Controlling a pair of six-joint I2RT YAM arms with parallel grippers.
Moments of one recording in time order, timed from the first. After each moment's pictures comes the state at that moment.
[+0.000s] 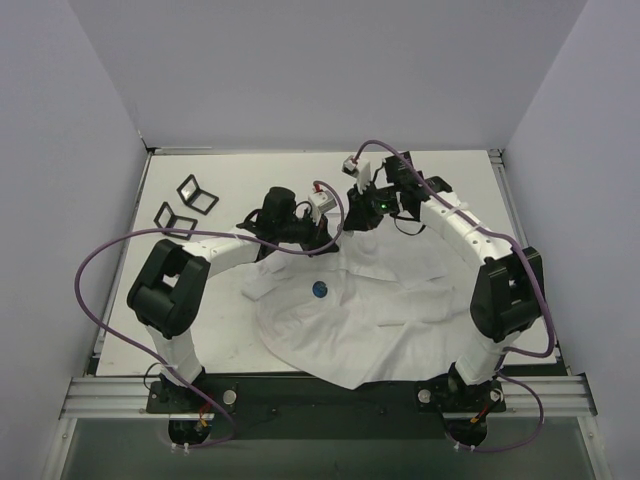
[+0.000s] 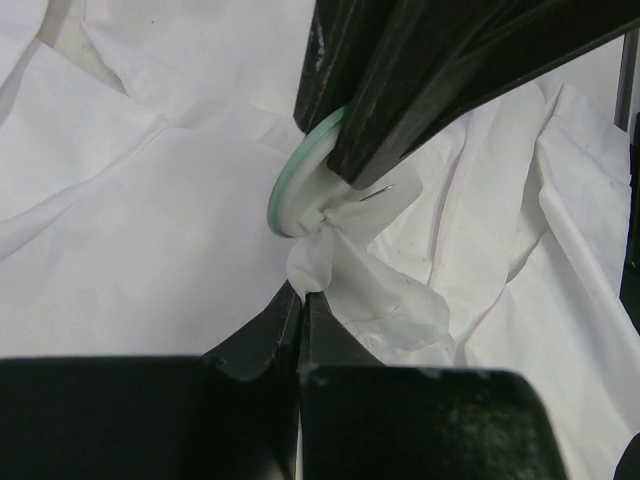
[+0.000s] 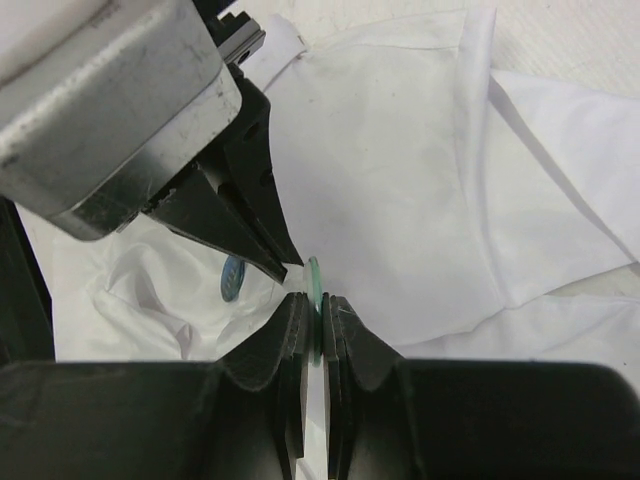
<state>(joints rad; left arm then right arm) -0.55 1.81 1.11 0.15 0.71 -0.02 0.39 1.73 1.43 -0.57 -0.66 -0.31</state>
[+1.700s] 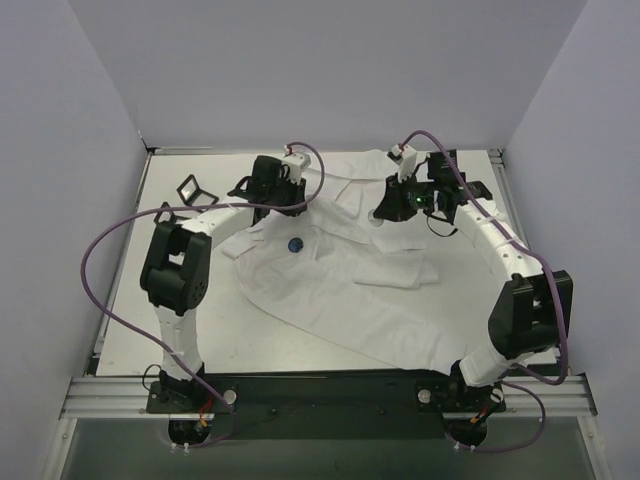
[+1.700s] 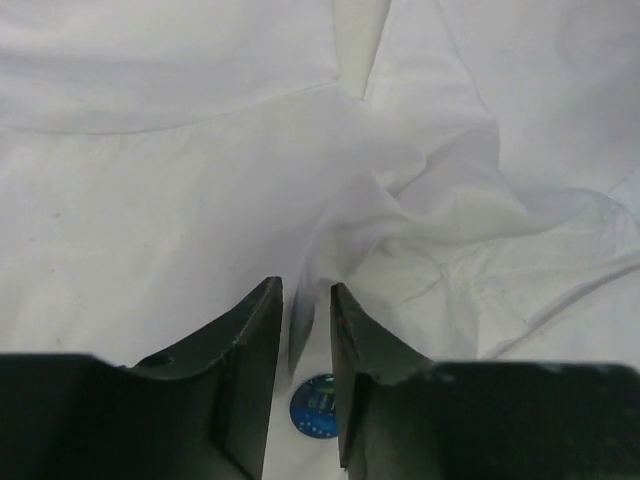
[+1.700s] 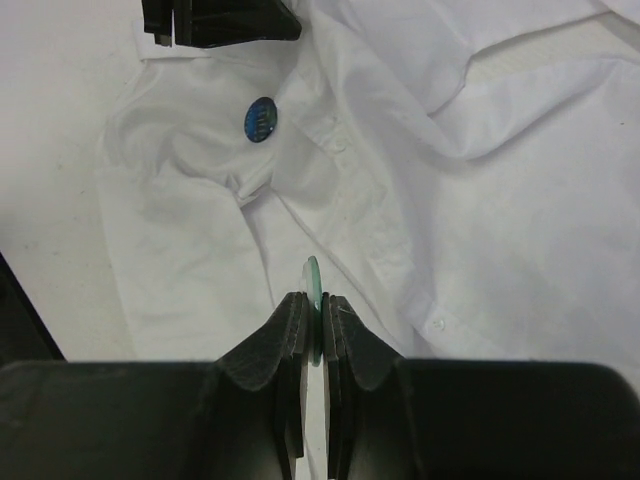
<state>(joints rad) -0.41 2.00 1.46 -0.10 0.24 -0.02 0.21 1.59 1.32 -0.50 -0.61 -0.16</state>
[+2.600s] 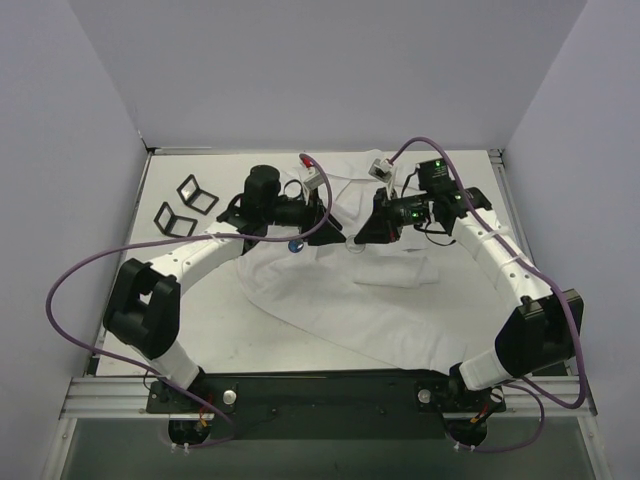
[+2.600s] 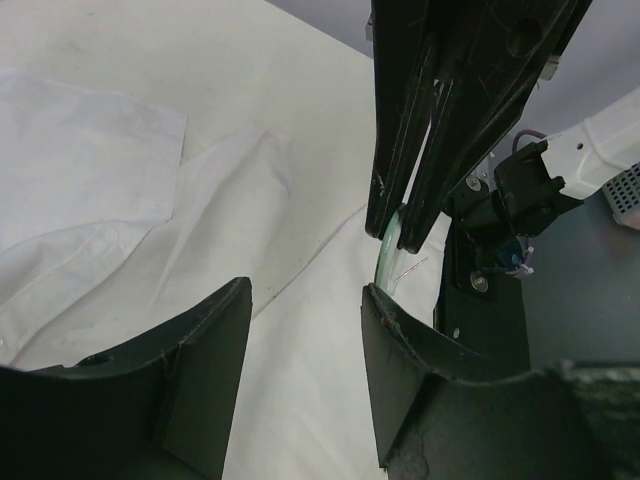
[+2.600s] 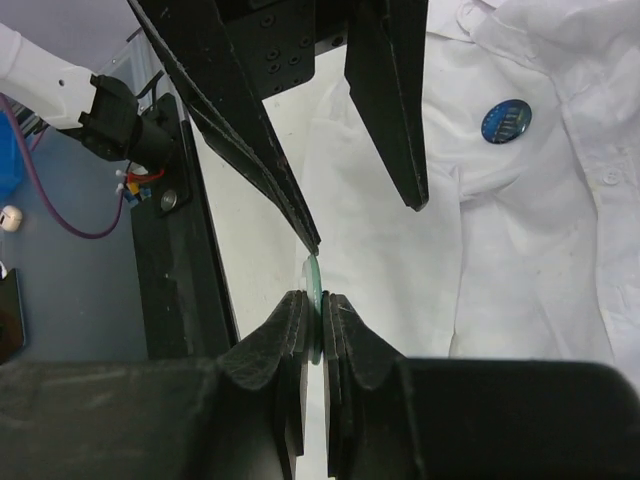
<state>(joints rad) -0.53 1.64 1.19 0.14 0.94 -0.20 0.30 1.48 1.30 -0.66 -0.98 -0.26</state>
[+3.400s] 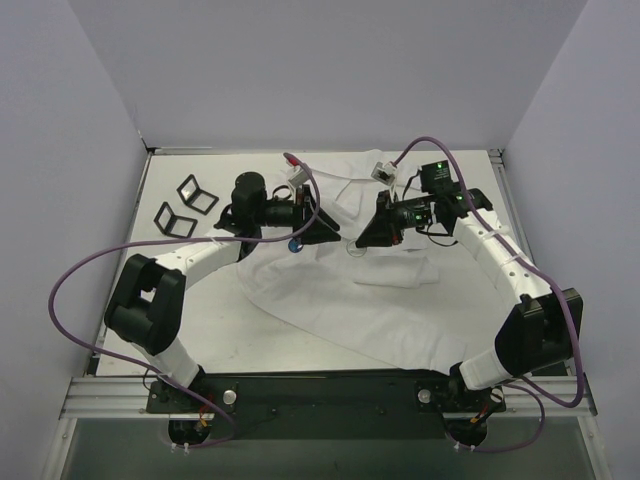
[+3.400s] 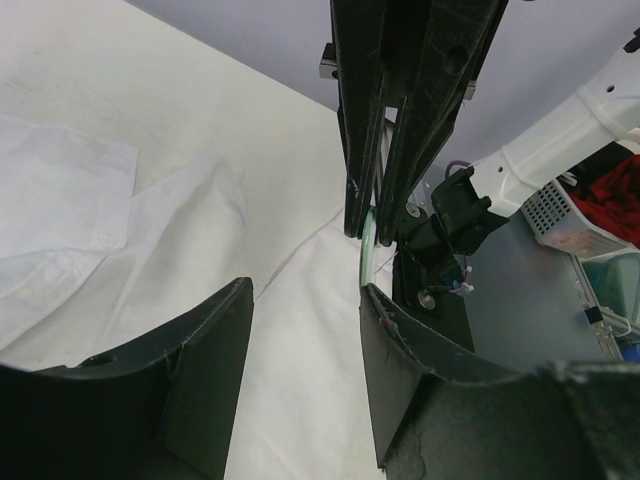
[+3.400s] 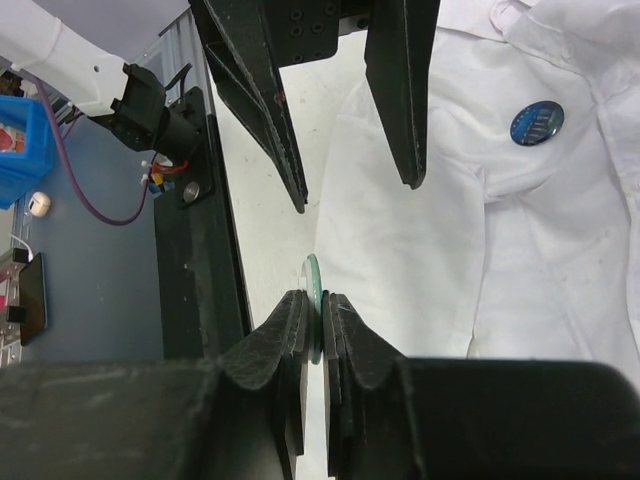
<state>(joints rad) -0.48 1.67 1.06 0.55 1.08 -0.50 0.29 1.48 1.28 -0.68 -1.06 -0.30</state>
